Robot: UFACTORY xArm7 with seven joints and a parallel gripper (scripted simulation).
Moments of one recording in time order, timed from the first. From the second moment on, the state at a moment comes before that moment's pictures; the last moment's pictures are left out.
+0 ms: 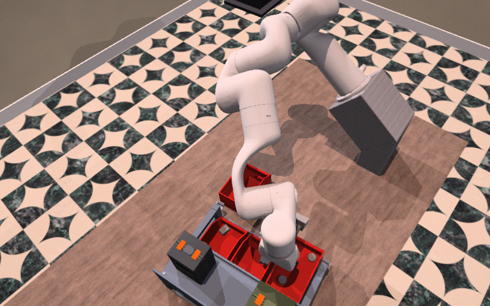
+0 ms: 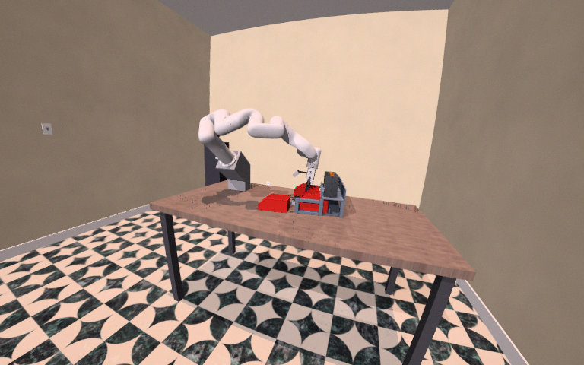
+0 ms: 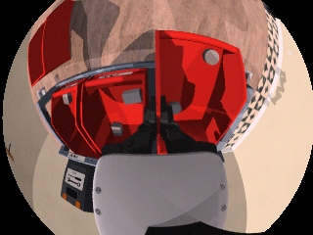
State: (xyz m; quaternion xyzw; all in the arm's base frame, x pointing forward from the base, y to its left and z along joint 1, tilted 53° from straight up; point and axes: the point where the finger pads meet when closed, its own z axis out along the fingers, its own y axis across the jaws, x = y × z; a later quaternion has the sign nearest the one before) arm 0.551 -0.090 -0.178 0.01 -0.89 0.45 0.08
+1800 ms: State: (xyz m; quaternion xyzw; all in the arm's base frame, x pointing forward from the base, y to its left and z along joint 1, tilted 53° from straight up) arm 0.551 -0.088 -0.177 0.01 -0.89 0.45 0.08
